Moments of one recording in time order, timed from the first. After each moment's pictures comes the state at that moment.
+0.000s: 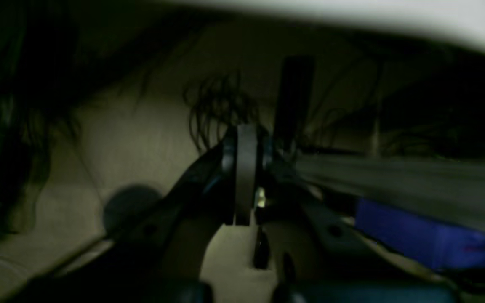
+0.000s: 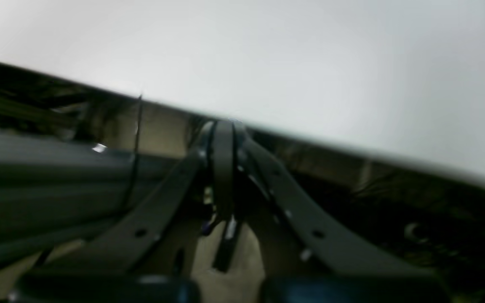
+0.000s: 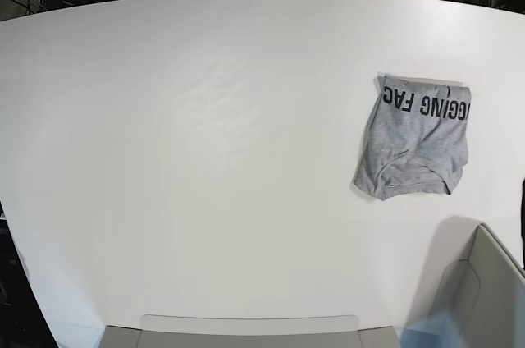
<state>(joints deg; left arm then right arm) 58.4 4.4 -34.3 87.6 -8.9 -35.5 -0.7 -59.7 -7.4 20.1 115.0 7.5 44.6 -13.6</state>
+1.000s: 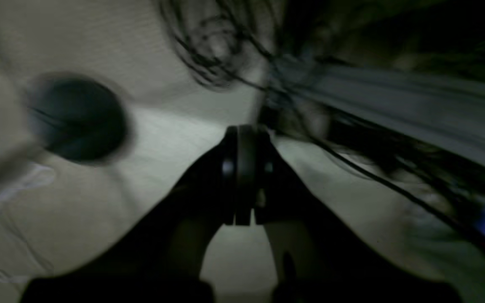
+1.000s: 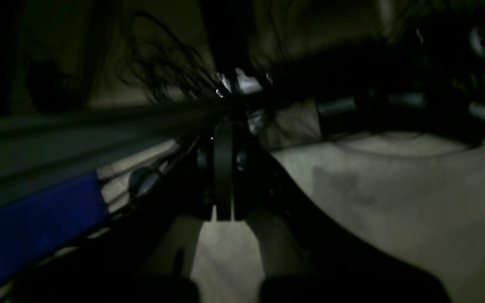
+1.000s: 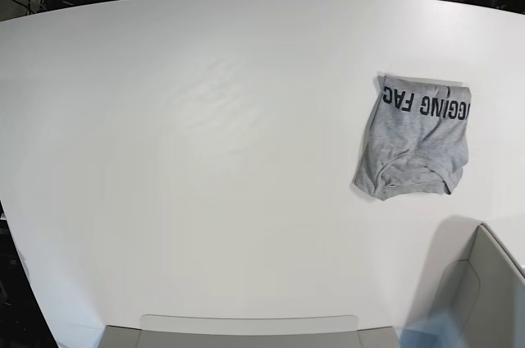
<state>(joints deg) 16.2 -12.8 -37.4 1.2 21.3 -25.6 -25.2 -22.5 -2.2 56.3 33.9 -30.0 44.3 14.3</state>
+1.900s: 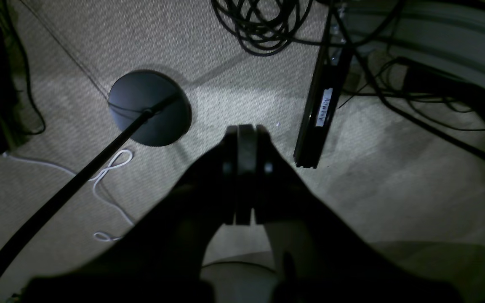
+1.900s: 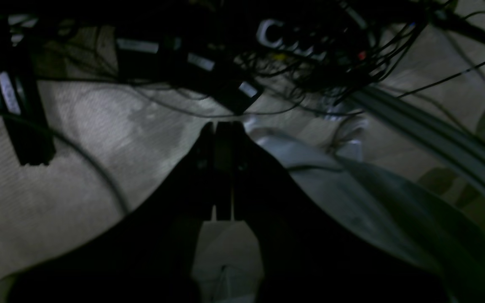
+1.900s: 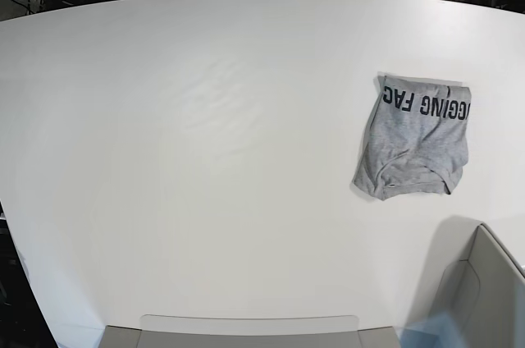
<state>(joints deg) 11.7 -10.8 -37.9 1.2 31.0 -11.4 -12.4 -2.1 12.4 65.3 4.8 -75.8 0.5 6.9</state>
